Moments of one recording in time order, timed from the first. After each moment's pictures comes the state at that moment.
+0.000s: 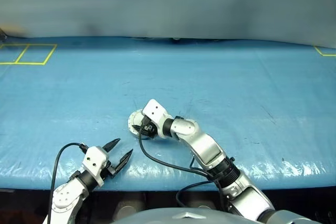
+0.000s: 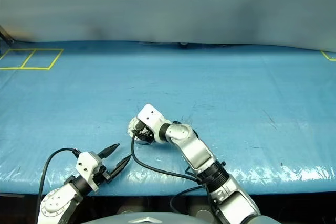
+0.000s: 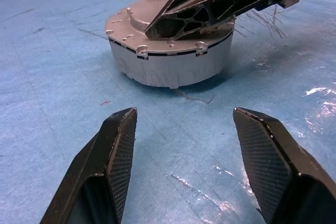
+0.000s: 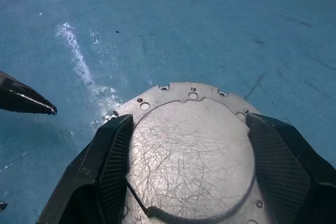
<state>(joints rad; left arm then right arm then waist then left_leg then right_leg) 0.48 0.41 -0.01 -0.19 -0.21 -0.21 -0.61 -0.38 -0.11 0.53 -0.03 -0.01 0.57 0.49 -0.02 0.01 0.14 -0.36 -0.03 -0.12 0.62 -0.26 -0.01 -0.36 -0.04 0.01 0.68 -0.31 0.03</state>
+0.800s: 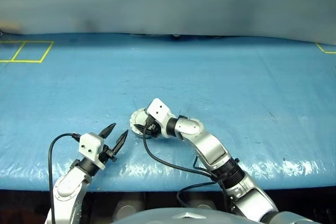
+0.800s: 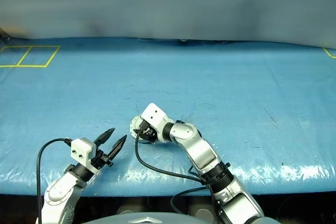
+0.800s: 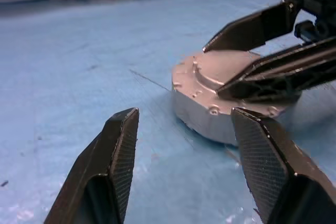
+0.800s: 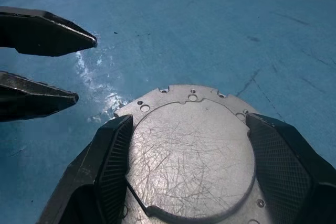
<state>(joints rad) 0.37 0.33 0.04 -0.18 -0.26 -0.20 -0.55 -0.37 -0.12 0.50 -0.06 0.02 0.56 0.54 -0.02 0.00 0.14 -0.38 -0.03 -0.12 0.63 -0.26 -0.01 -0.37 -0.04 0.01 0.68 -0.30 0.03</state>
